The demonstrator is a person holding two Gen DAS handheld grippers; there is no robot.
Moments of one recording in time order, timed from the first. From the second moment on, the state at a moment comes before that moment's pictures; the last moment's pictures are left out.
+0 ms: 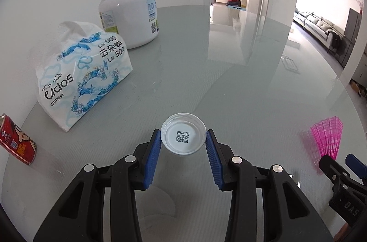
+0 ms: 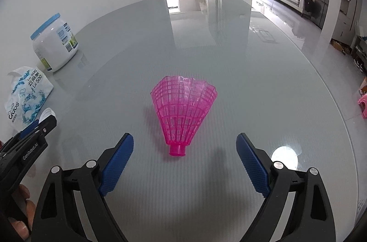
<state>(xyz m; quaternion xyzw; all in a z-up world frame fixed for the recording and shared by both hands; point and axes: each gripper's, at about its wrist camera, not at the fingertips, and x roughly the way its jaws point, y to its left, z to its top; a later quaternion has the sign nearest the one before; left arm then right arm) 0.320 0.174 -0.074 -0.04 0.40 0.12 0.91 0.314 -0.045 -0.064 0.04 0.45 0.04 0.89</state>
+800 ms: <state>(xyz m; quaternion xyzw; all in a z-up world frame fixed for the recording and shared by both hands) 0.319 0.169 -0.070 -0.05 0.40 0.10 0.91 0.285 -0.064 -0.052 0.03 0.41 0.03 0.91</state>
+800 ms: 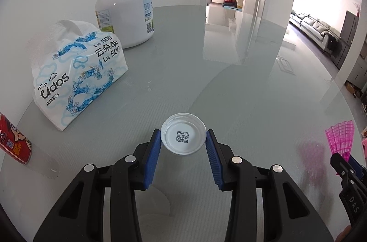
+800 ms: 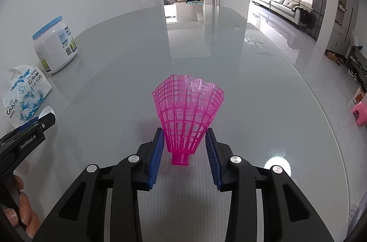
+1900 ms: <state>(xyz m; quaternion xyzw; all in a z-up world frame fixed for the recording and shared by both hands) 0.194 -0.035 0.029 0.03 0.31 -0.13 0.94 0.006 -0.289 0.029 0.11 0.33 -0.16 0.92</state>
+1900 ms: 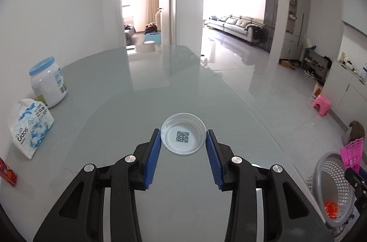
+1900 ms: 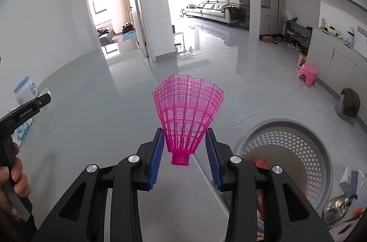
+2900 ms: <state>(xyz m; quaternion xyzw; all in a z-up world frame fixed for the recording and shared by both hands) 0.063 -0.323 -0.005 0.14 0.34 -0.36 0.86 -0.160 -0.478 -0.006 0.20 0.33 -0.28 0.88</state>
